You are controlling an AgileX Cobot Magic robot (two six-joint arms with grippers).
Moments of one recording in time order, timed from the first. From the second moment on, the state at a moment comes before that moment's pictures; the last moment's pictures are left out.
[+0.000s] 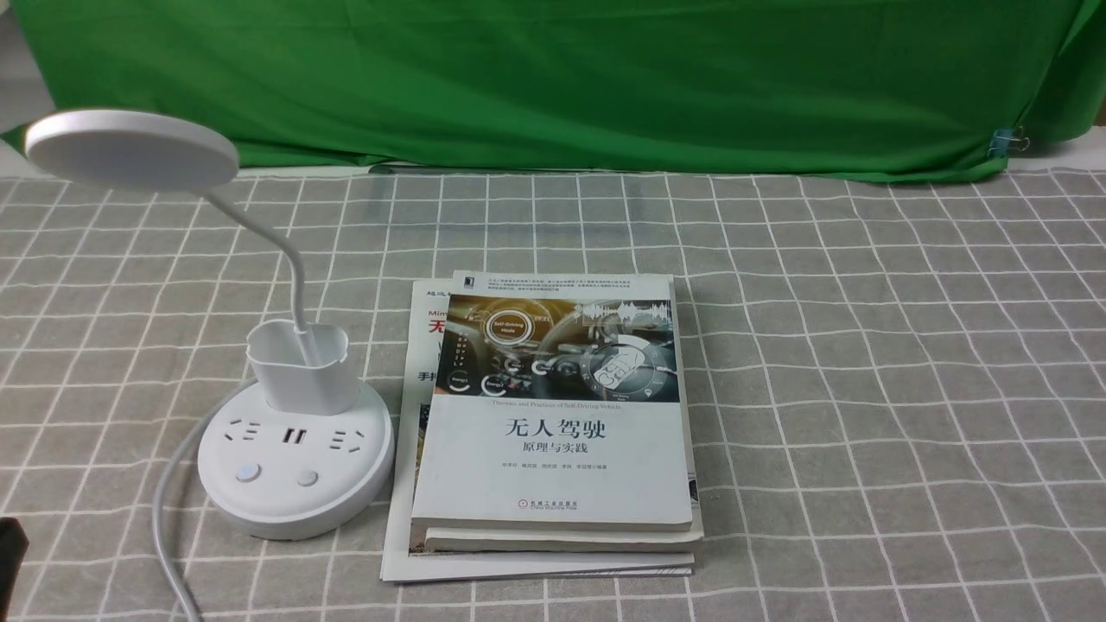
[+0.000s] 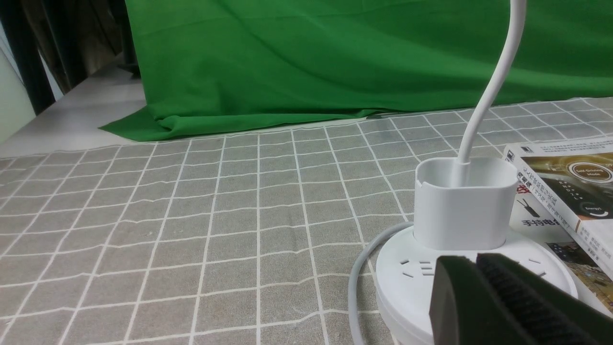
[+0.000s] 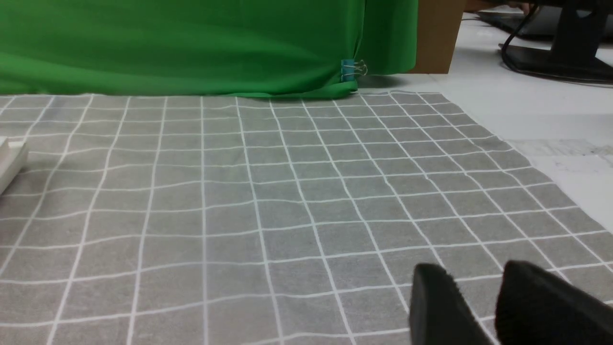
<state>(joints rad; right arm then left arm) -0.12 0.00 0.01 -0.16 0.22 0.09 -0.01 0.00 0.01 -0.04 0.17 0.16</state>
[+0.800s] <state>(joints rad) -0.12 0.00 0.01 -0.16 0.22 0.09 -0.01 0.00 0.01 -0.21 -0.16 0.04</state>
